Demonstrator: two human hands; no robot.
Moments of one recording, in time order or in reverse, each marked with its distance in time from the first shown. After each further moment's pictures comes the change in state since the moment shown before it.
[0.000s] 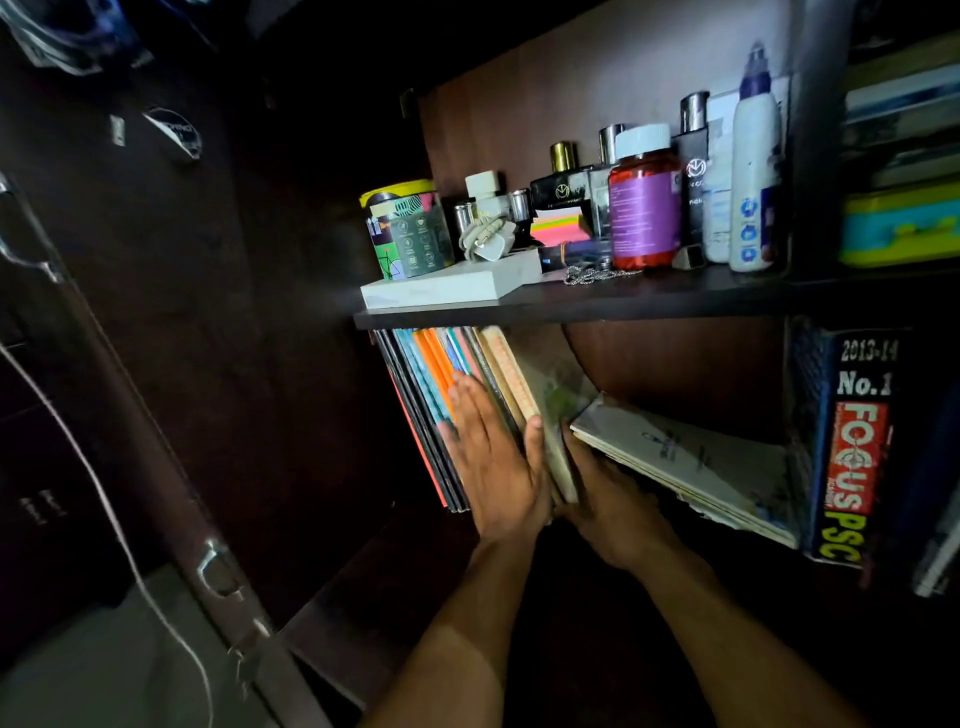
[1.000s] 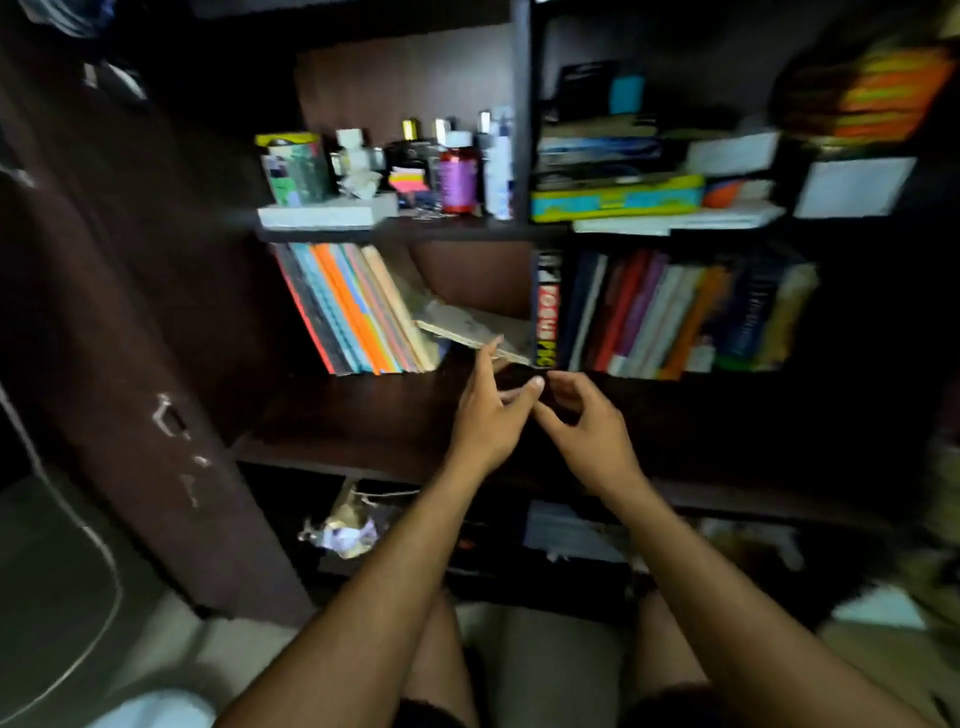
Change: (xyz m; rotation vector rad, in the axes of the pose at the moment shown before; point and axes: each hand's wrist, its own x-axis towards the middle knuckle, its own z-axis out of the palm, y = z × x) left_hand -0.132 0.176 -0.200 -0.764 -0.755 -0.206; right_hand -0.301 -0.111 -0.143 0.234 0.465 0.223
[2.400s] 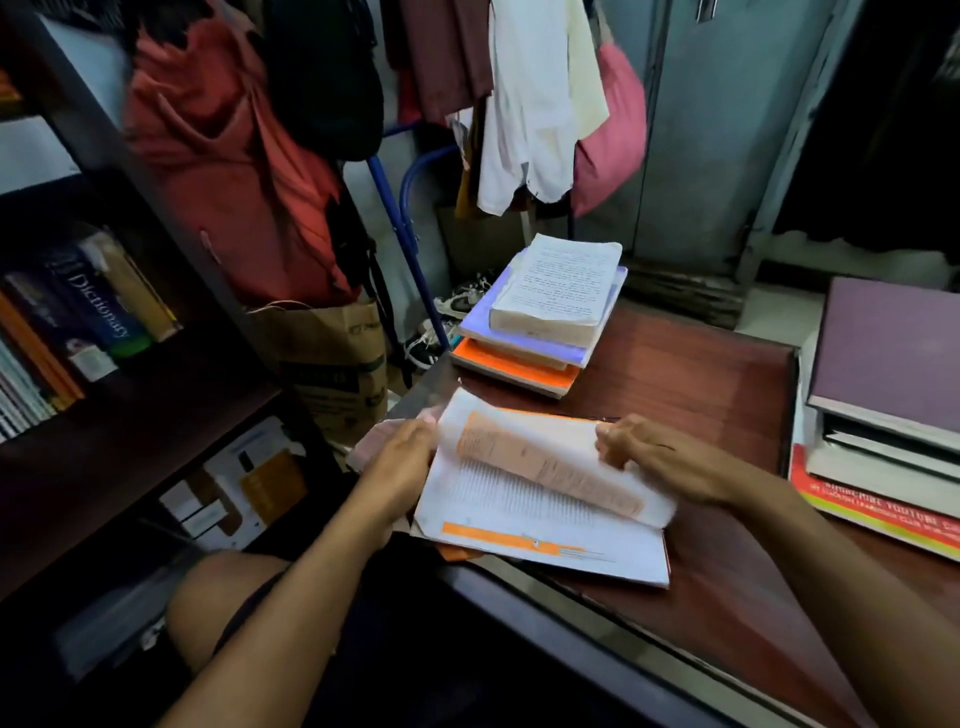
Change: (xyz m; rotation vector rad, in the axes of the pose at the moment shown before) left_hand -0.275 0.167 0.276 0.017 -1.122 -0.163; right_hand -0.473 -0.034 -0.393 -0.468 0.188 0.688
